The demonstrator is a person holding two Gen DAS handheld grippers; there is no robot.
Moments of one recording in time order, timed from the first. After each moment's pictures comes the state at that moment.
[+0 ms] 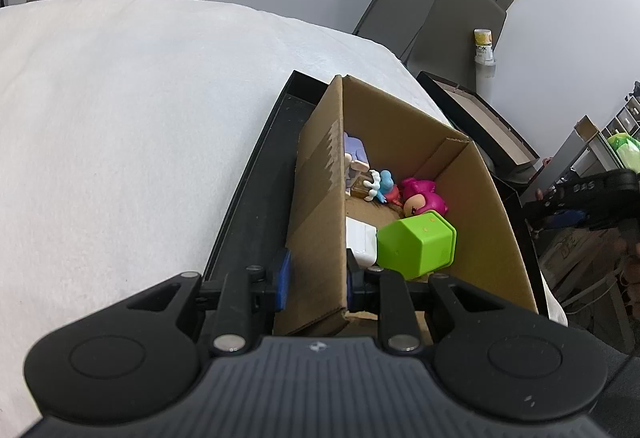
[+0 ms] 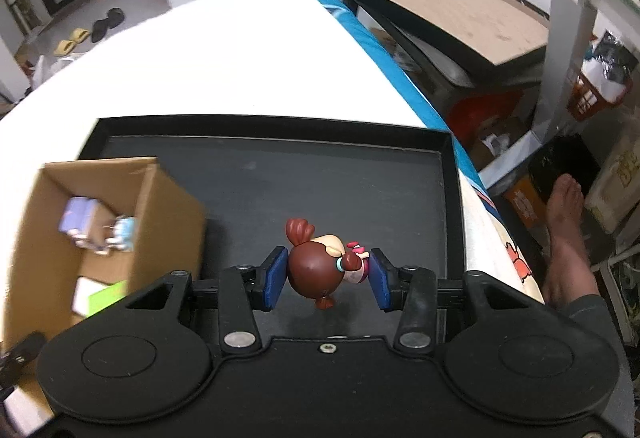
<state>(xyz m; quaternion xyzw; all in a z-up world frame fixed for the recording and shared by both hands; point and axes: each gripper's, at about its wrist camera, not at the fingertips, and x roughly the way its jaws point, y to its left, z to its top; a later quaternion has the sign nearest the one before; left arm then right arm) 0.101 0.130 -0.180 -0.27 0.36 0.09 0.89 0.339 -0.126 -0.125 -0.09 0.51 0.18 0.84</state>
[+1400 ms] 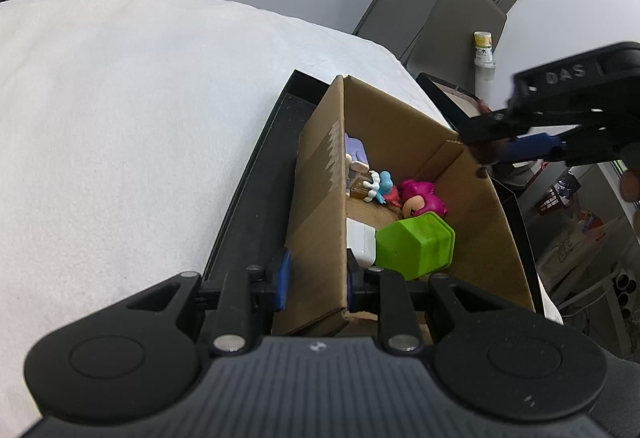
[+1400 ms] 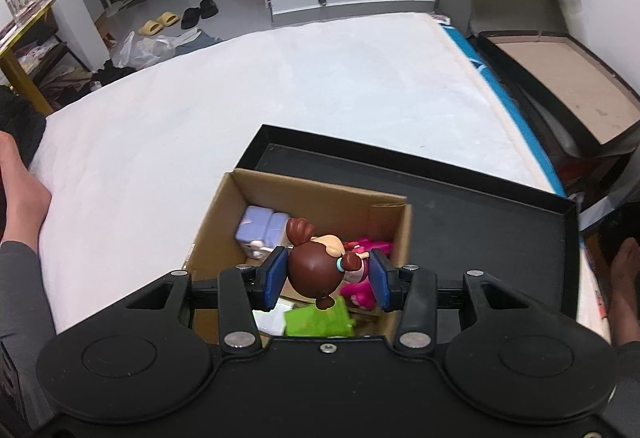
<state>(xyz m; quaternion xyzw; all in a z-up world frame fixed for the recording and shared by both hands) 0.099 0.132 -0.179 -0.27 0.36 0.09 0.89 0.280 -0.007 -0.080 -0.11 0.48 0.29 0.82</state>
